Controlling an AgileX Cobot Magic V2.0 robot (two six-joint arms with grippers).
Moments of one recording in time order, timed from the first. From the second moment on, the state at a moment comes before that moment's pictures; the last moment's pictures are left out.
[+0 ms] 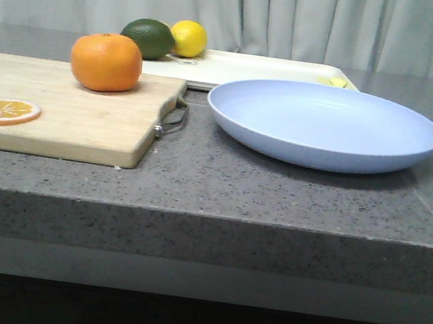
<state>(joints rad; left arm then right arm) -0.08 0.00 0.00 -0.07 0.05 -0.03 -0.01 -0.01 0.03 -0.01 0.03 0.03</state>
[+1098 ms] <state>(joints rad) -0.08 0.35 -0.64 -0.07 0.40 -0.03 -0.01 0.25 -0.63 0.00 0.43 0.03</state>
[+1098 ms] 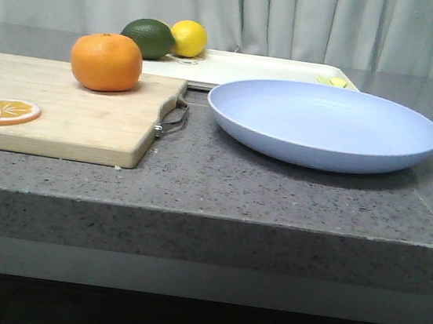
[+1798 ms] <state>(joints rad) -0.08 0.52 -0.66 -0.06 0.46 -0.03 -0.01 0.60 -0.70 0.00 0.63 0.00</state>
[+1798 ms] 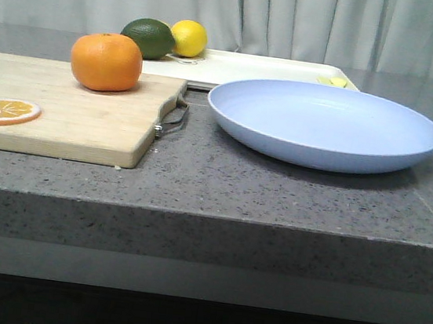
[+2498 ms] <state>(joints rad) -0.10 0.59 -0.68 -0.02 0.44 0.02 0.00 0.61 -0.70 0.02 0.65 -0.02</state>
